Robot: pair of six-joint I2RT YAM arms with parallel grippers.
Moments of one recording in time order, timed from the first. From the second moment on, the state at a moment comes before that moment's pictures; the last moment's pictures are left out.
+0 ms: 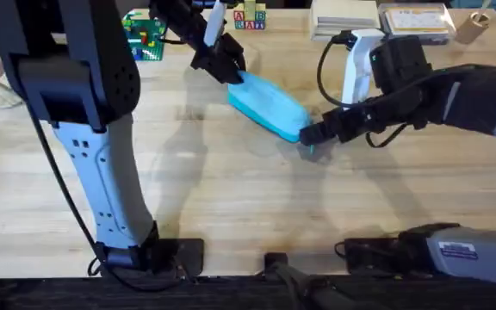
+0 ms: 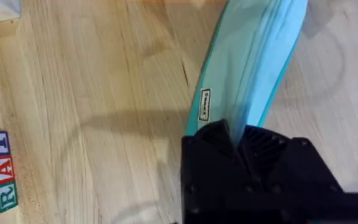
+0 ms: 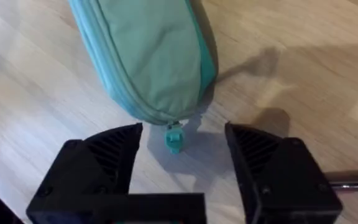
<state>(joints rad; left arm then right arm) -0.12 2.23 1.88 -1.31 0.76 1.74 0.19 1.45 0.76 -0.53 -0.46 -0.16</state>
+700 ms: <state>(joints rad) -0.12 2.23 1.88 -1.31 0.76 1.74 0.19 1.45 0.76 -0.53 -0.47 -0.15</state>
